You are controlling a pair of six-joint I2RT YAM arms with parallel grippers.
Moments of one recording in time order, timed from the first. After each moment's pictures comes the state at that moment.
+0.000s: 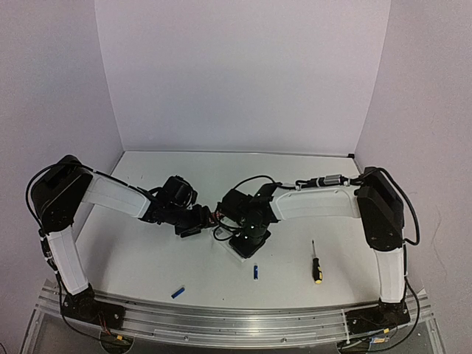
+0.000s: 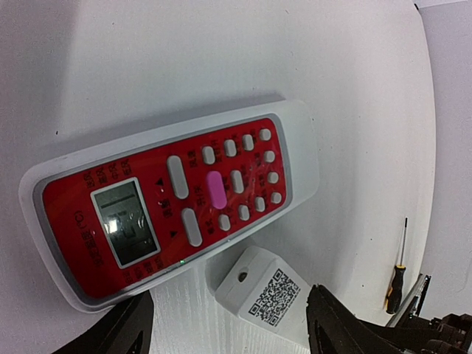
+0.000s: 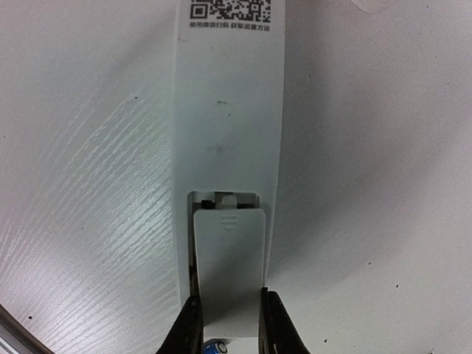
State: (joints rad) left arm -0.71 1.84 0.95 0.04 0.23 -0.87; right arm 1.04 2.11 1.58 -0.83 0.06 0.20
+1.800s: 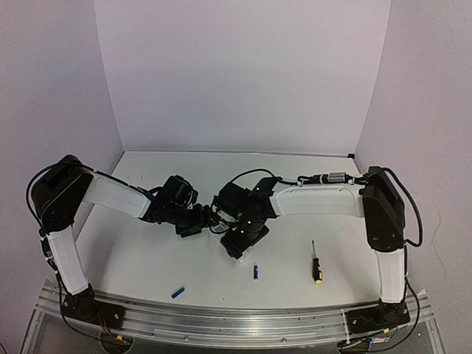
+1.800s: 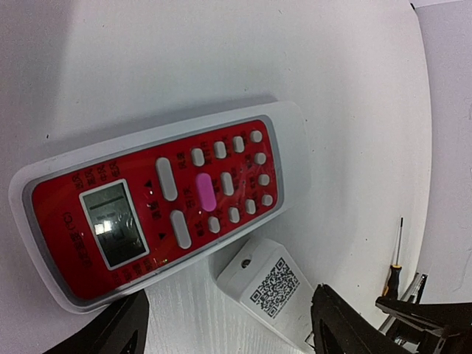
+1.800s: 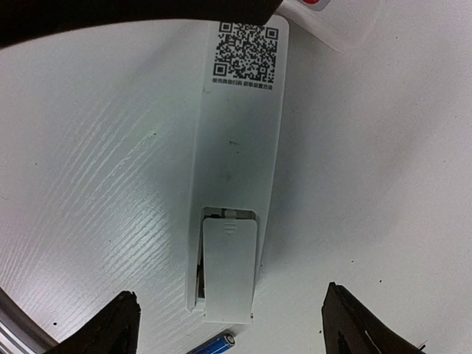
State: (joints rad) left arm -0.71 1.84 0.95 0.04 0.24 -0.87; right arm 1.06 2.10 1.64 -0.86 0.10 0.24
